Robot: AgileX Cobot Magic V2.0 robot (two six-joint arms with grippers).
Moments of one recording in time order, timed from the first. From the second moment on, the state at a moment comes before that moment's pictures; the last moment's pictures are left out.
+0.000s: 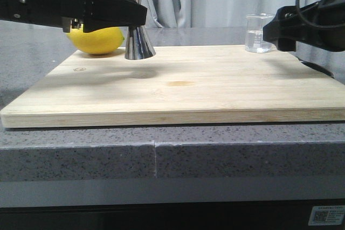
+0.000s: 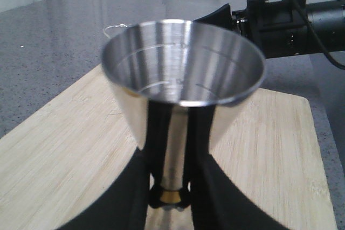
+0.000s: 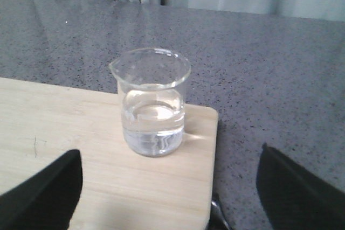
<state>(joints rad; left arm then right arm) -0.24 1.75 -0.98 -1.77 1.11 2.21 0.20 1.56 -0.60 0.05 -0.71 -0.08</state>
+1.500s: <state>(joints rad) -0.29 1.75 -0.98 -1.77 1.13 2.21 0.20 1.83 -0.86 -0.02 -0.76 -0.03</state>
